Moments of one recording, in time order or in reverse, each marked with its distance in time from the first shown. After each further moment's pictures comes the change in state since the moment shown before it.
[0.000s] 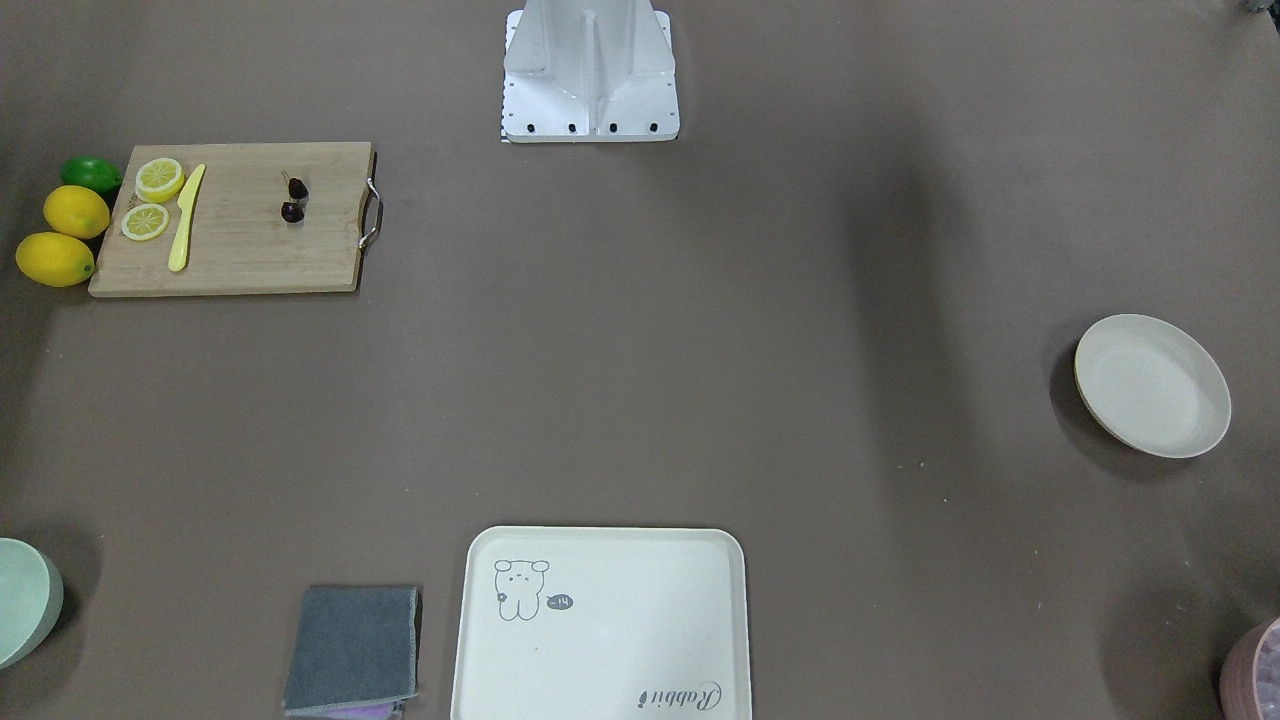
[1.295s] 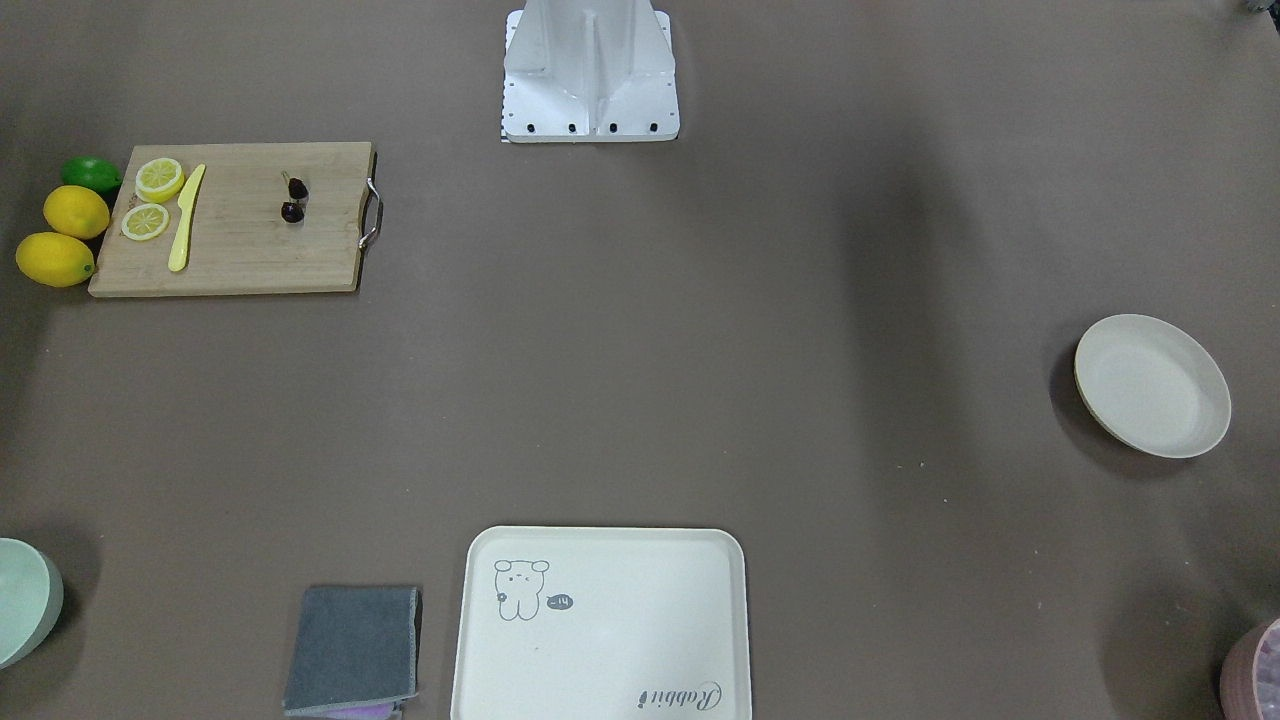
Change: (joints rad) left arm 0.012 -0.017 -0.003 -0.016 -0.004 0.002; right arm 0.024 -0.071 0.060 0.001 -0.001 -0.009
